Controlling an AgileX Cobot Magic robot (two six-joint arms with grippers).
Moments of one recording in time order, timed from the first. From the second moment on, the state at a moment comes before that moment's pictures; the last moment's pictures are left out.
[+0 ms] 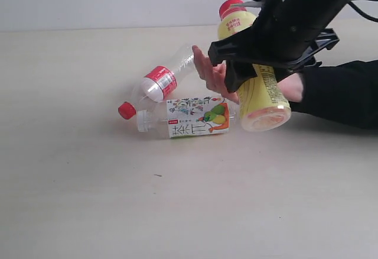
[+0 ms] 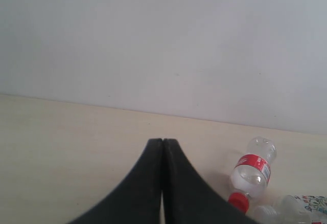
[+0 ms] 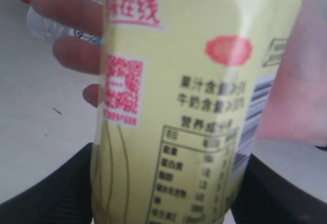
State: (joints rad) left arm 0.00 0.01 0.00 0.12 0.08 -0.30; right arm 0.54 1.61 -1.24 0.08 0.97 0.20
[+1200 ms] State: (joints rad) left arm 0.00 0.01 0.00 0.12 0.08 -0.30; right arm 0.54 1.76 -1.35 0.03 1.03 0.17
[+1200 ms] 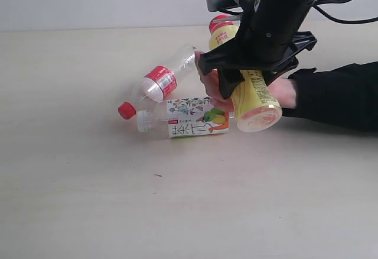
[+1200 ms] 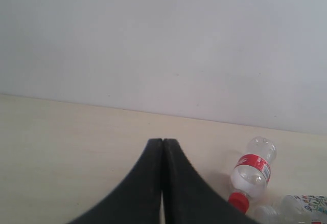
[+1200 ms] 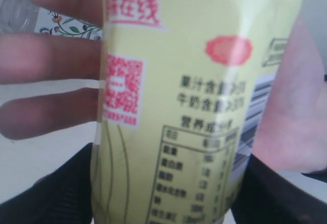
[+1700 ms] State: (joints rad) left arm 0.00 0.01 0.00 0.12 0.08 -0.30; right arm 0.54 1.76 -1.35 0.03 1.03 0.17
